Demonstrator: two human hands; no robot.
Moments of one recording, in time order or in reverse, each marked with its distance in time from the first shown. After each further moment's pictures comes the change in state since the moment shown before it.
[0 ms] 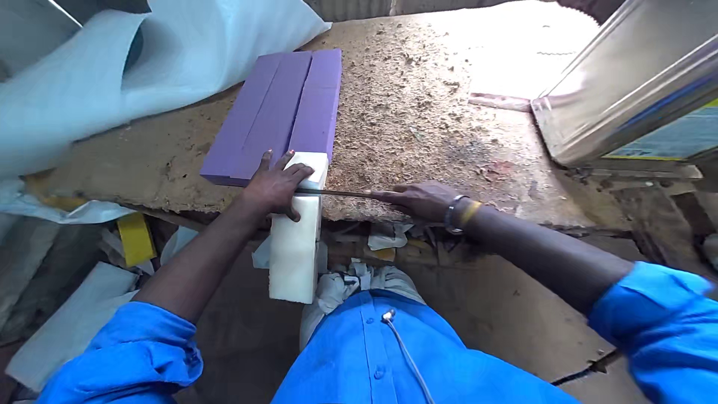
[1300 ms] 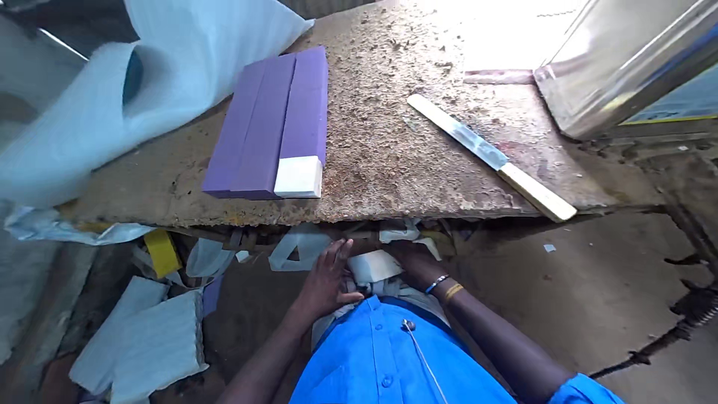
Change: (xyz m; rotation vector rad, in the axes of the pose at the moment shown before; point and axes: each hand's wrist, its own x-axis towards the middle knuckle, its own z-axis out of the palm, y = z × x) left_hand -0.076 0.164 0.141 -0.663 0.205 0.062; right_hand -0.029 -0.069 0.187 0.413 0.150 0.269
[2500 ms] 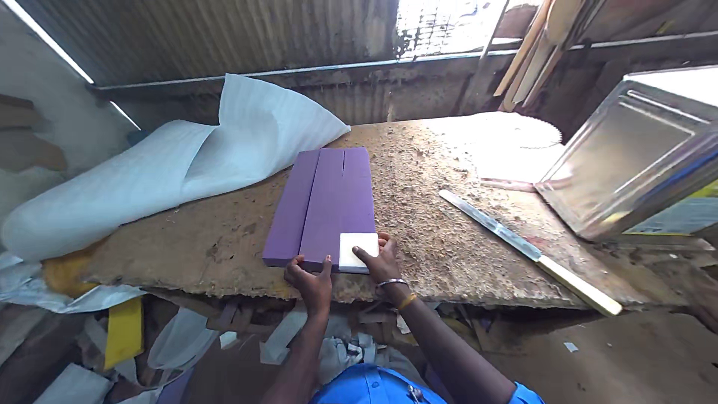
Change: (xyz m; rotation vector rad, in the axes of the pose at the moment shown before) left_hand 0.090 -0.121 -0.121 -0.654 1.150 -0.569; right_hand 0.206 -0.200 -0.097 0.887 0.679 0.423
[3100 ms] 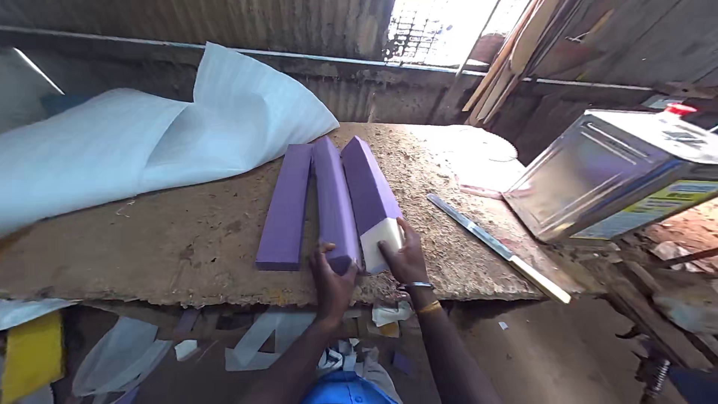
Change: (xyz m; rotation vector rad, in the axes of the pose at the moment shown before) left_hand 0.001 0.030 -0.008 -0.211 -0.458 0.090; right_hand -0.011 -0.029 -0.029 -0.334 0.204 -0.312
